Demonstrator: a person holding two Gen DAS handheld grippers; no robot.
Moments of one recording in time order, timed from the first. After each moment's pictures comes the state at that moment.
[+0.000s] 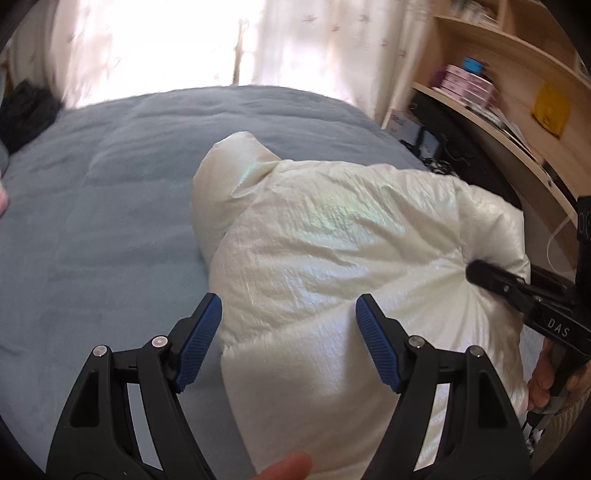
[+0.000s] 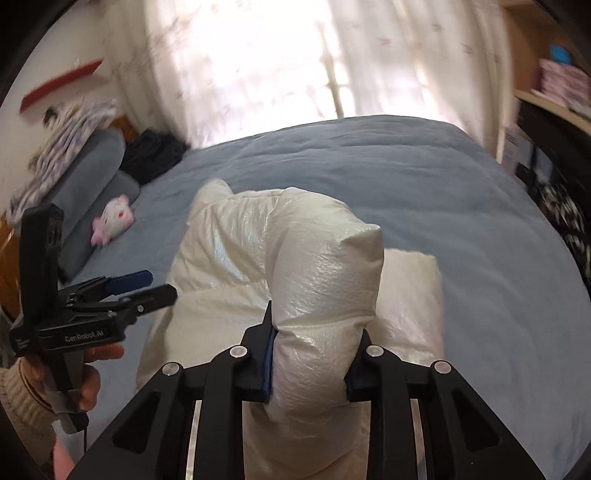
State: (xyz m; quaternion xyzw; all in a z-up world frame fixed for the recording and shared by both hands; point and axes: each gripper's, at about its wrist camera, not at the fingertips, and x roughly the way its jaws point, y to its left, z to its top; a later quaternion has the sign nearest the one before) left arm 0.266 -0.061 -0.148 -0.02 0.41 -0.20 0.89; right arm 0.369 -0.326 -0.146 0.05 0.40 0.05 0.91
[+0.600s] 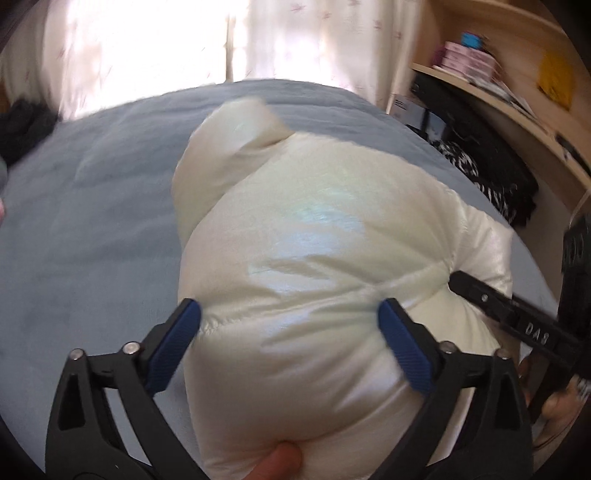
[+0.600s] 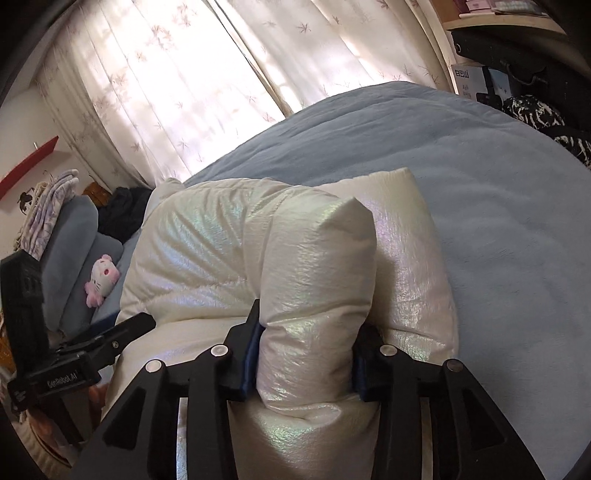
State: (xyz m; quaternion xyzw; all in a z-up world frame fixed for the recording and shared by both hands) left arm 0.254 -0.114 -0.195 -0.01 0.42 -0.18 0.89; right arm 0.368 -0.387 -0.247 0.18 0.37 0.02 0.91
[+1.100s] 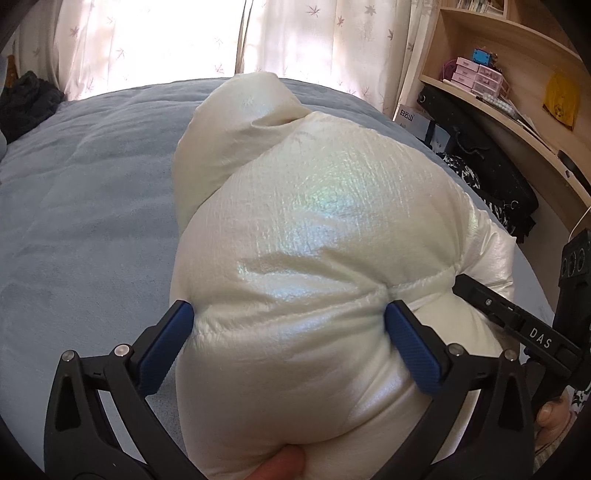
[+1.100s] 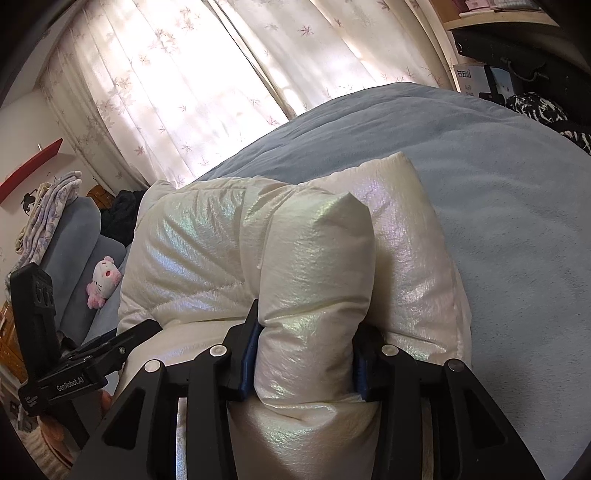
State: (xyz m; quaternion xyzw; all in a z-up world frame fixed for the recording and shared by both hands) left arm 0.257 -0.098 -0.239 -0.04 0.41 -0.18 0.89; right arm 0.373 -0.387 -0.290 0.19 0.36 0.03 0.91
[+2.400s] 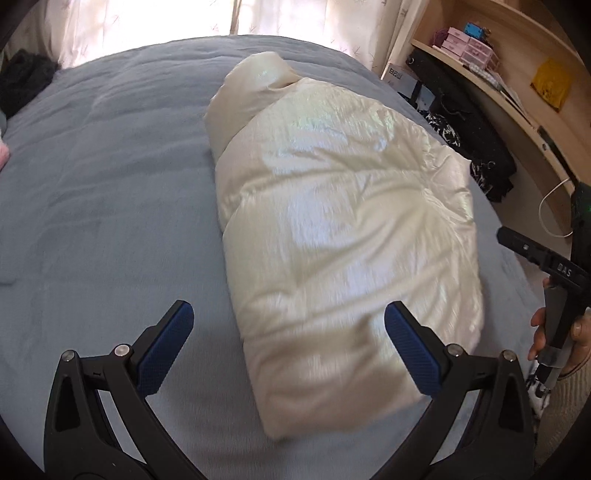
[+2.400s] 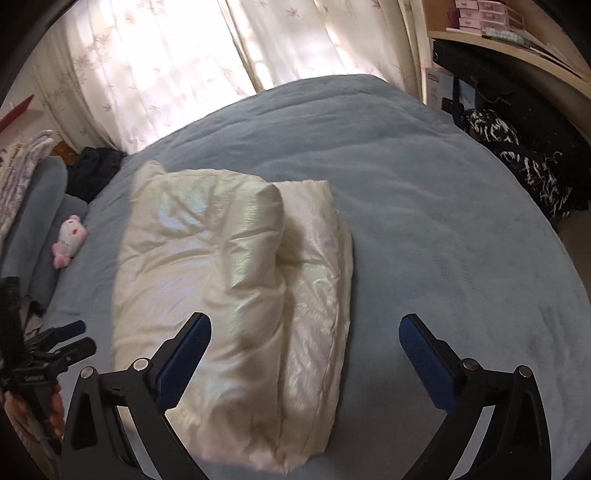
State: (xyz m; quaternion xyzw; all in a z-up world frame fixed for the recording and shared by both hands) left arm 0.181 -0.044 -0.189 -0.03 0.51 -0.20 0.84; right arm 0.327 -0.406 -0.203 0.10 0.45 -0.04 0.88
